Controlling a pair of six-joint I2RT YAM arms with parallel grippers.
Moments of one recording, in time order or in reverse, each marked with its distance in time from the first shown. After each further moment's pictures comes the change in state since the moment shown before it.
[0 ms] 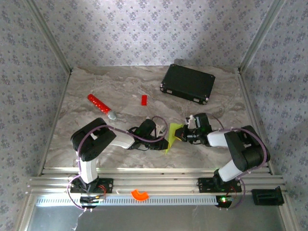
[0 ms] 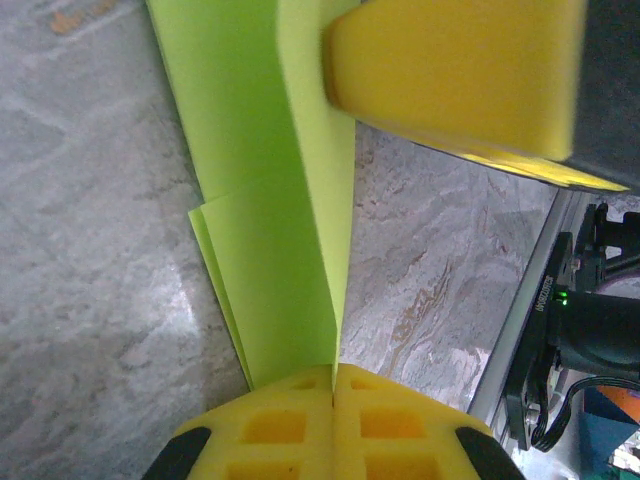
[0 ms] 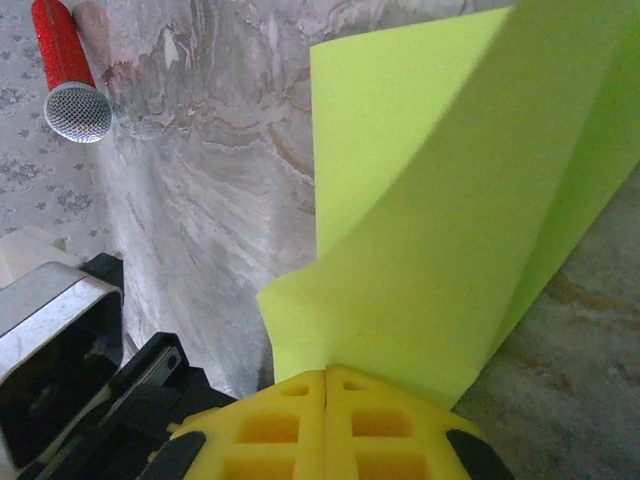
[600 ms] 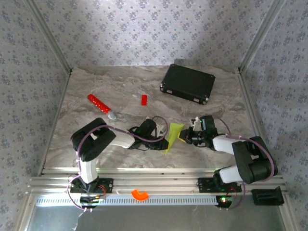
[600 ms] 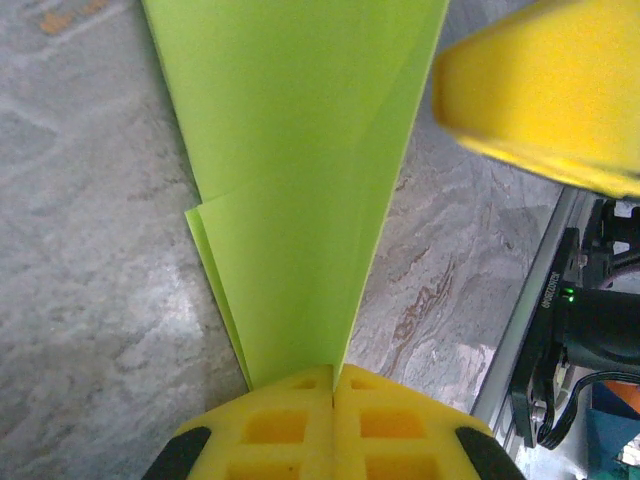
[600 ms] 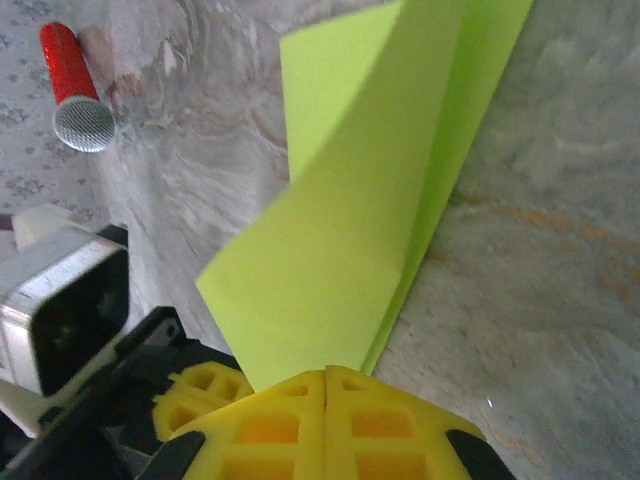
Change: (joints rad) left arm -0.002 -0.002 0.009 -0.024 -0.003 0.018; right arm -0.052 -0.164 -0.071 -0.112 0.002 -0.025
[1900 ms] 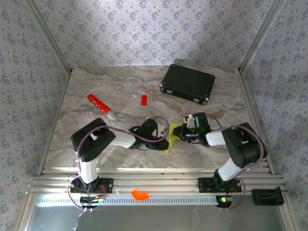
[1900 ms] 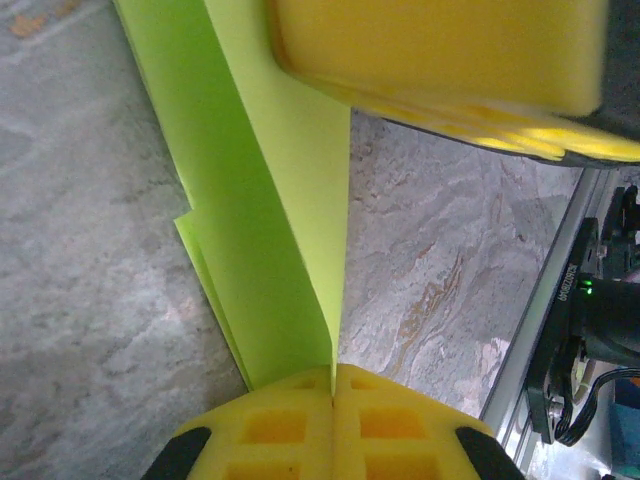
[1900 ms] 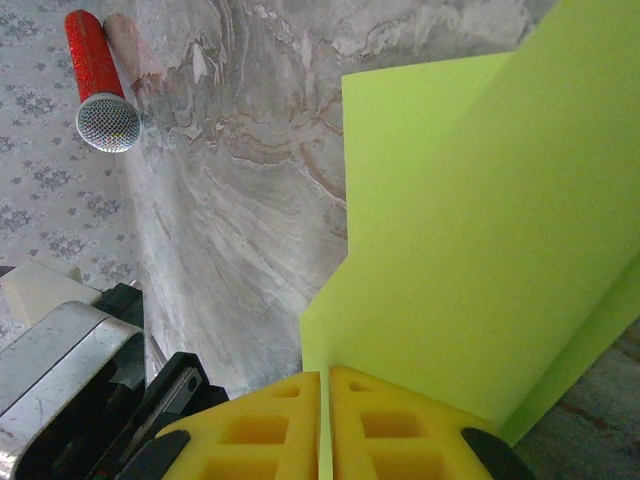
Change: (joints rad) left arm -0.013 -0.004 0.026 -0.060 -0.016 0.043; right arm 0.063 0.204 0.070 0.215 -0.023 0.089
